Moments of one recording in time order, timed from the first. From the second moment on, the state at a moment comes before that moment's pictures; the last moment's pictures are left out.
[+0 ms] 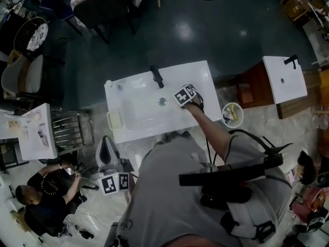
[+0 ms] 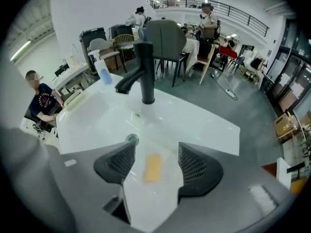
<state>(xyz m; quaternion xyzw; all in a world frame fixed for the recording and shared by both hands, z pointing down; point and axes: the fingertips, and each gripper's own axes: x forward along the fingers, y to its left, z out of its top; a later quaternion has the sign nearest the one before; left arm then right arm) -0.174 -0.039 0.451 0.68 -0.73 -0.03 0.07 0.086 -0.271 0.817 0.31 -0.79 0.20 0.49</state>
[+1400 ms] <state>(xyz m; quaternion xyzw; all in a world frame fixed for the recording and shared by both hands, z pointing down) -0.207 -0.031 0.468 0.63 -0.77 0.02 0.10 0.119 -0.243 1.038 0.23 -0.64 0.22 0.70</state>
